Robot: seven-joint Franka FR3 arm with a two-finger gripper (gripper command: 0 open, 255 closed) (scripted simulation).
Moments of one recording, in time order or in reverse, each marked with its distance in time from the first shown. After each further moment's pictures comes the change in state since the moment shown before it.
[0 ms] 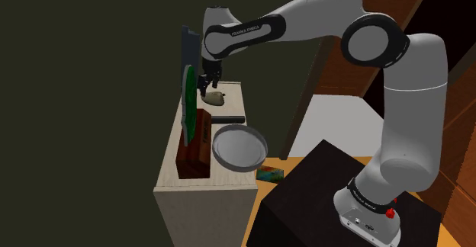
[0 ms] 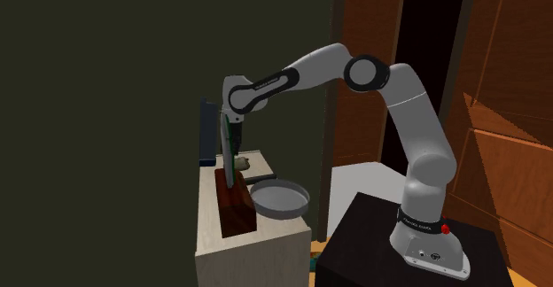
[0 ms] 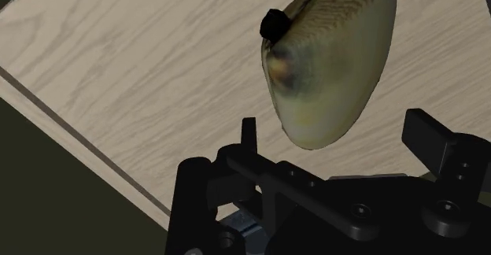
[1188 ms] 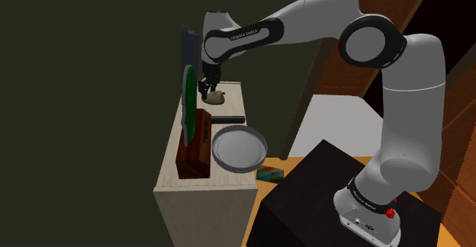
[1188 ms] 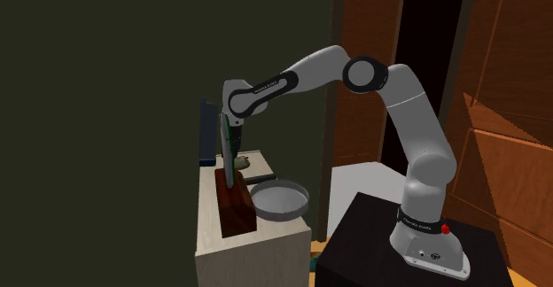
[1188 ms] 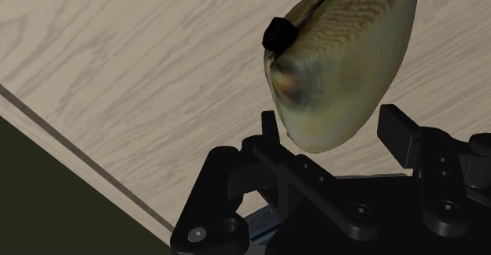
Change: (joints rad) arm 0.001 0.015 -0.001 -0.013 -0.003 0.029 -0.001
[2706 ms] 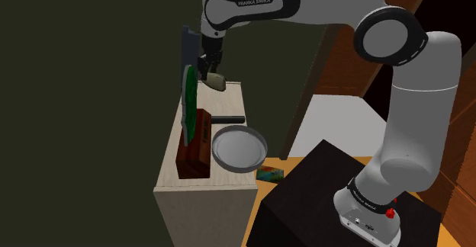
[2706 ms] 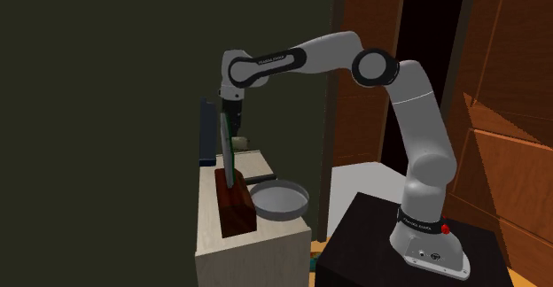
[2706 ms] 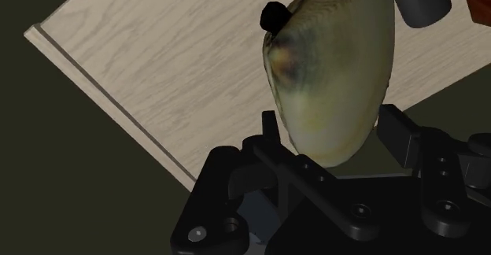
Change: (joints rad) arm 0.005 -0.098 0.013 0.121 0.016 -0.217 0.015
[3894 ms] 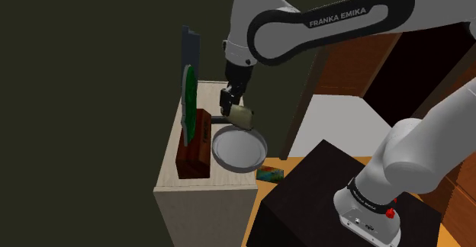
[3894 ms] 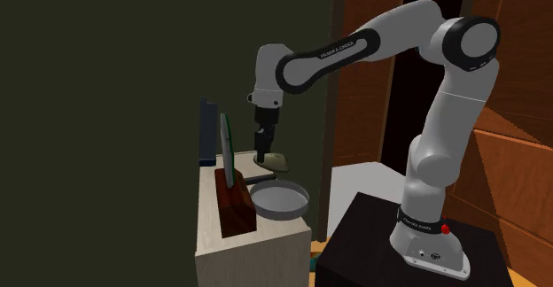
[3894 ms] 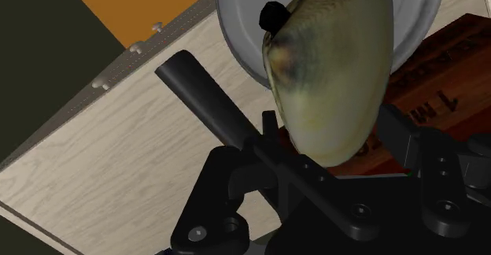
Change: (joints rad) arm 0.084 -0.612 0.104 -0.759 0.156 0.177 0.139
